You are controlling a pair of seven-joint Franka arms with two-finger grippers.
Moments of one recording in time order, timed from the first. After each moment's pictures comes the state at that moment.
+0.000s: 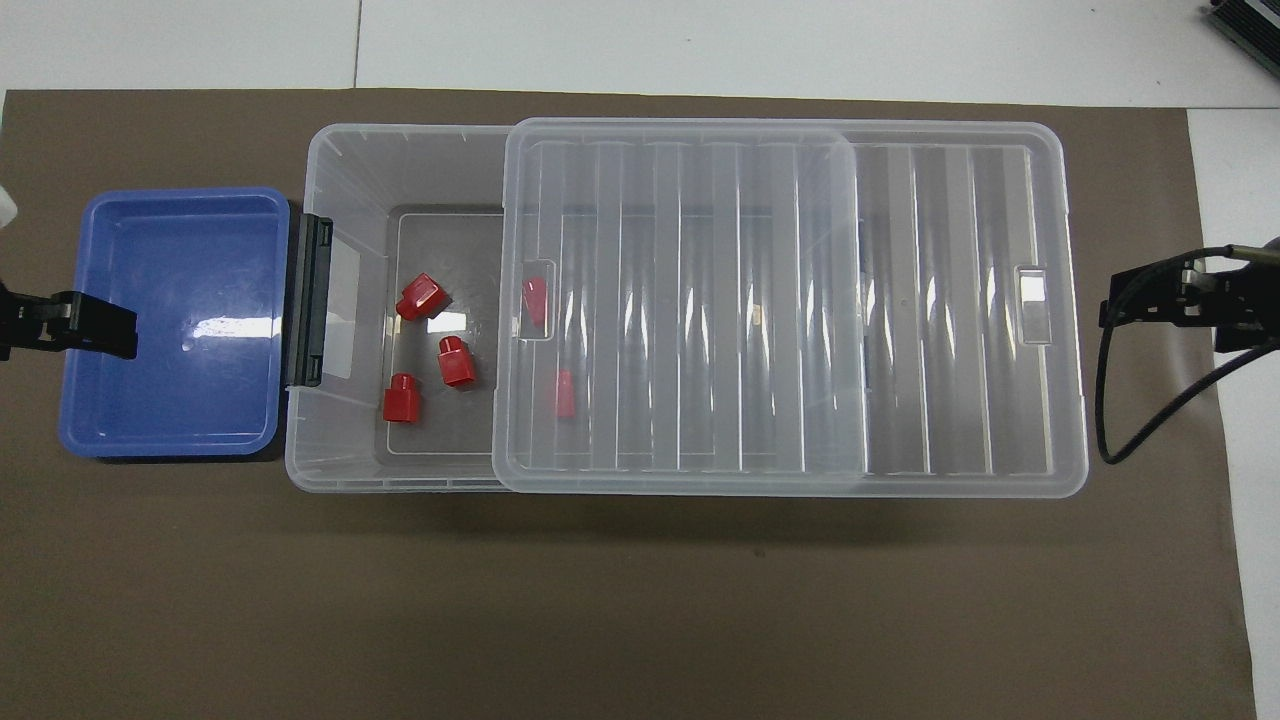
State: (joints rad) left arm 0.06 -0.05 -0.11 -1.63 0.08 1.54 0.00; right arm -0.05 -0.02 0.04 -1.59 0.01 1.58 0.21
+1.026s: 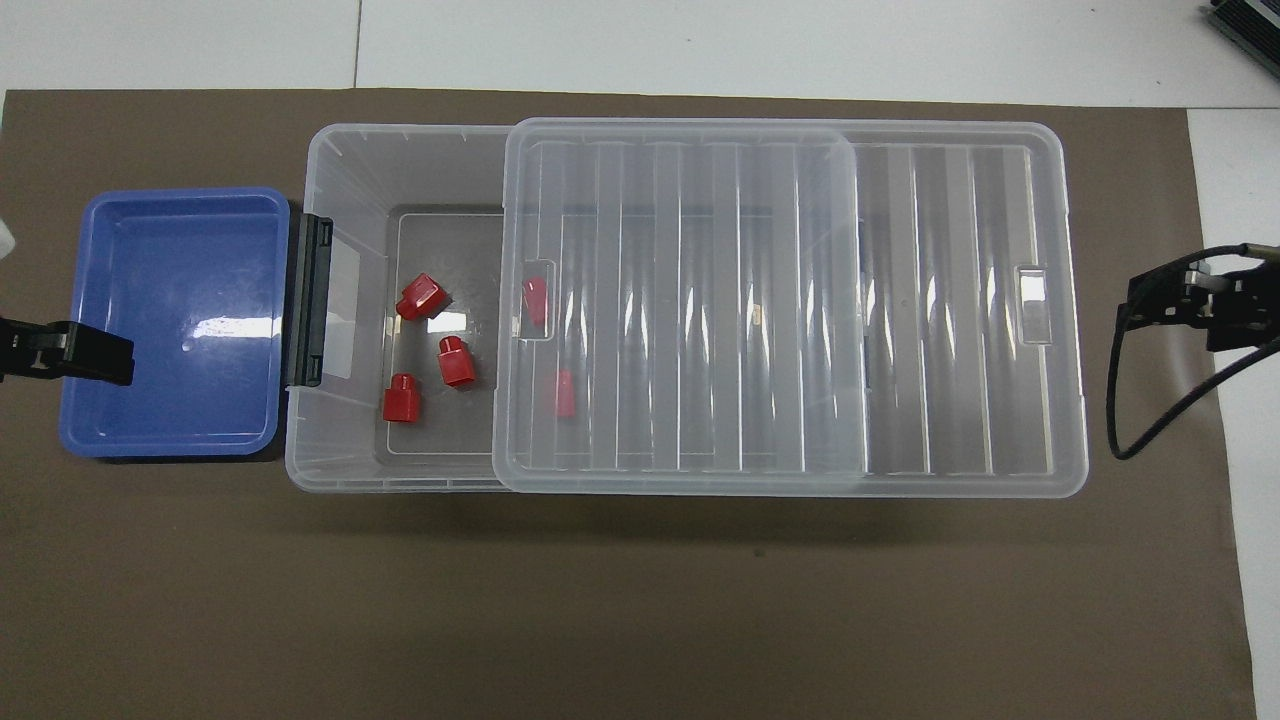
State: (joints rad) left arm 0.06 -0.08 -0.11 -1.67 0.08 1.54 0.02; right arm -0.08 -0.03 0.03 -1.63 0.01 1.68 0.21
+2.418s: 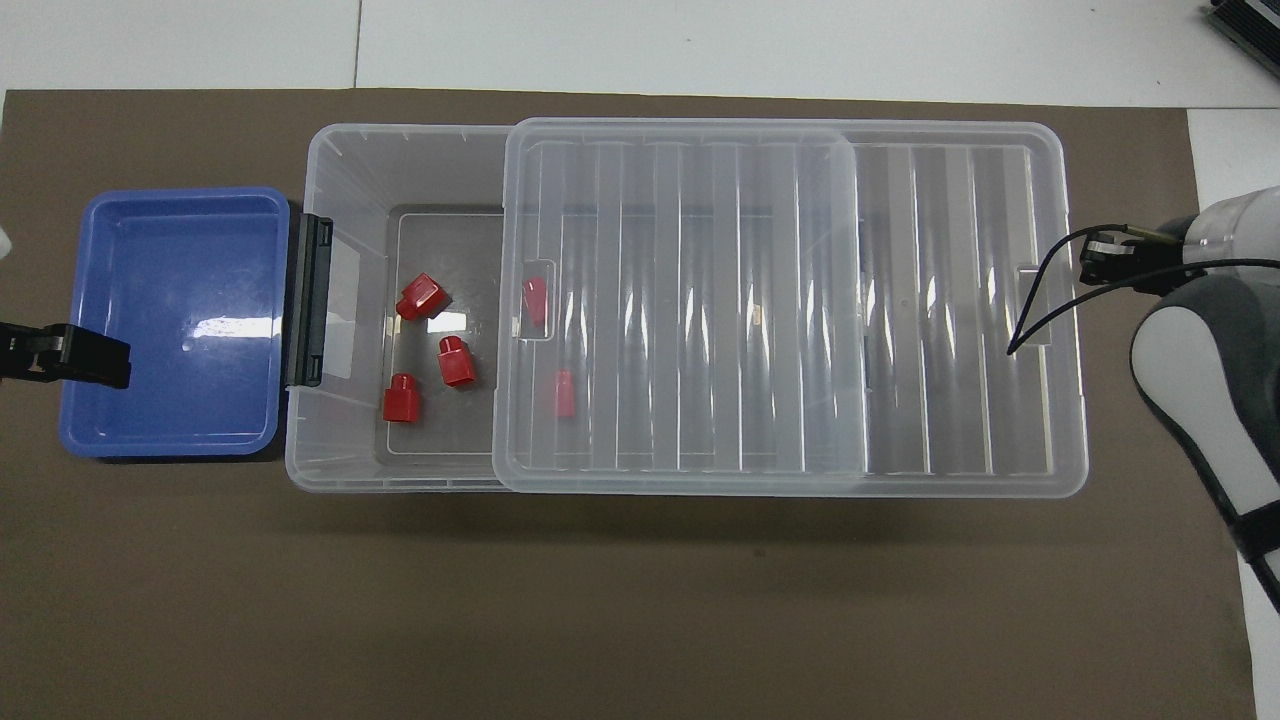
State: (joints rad) left arm 0.06 -0.08 -0.10 -1.68 0.08 1.54 0.02; right arm -0.12 0.14 0.03 -1.86 0.01 2.19 0.21
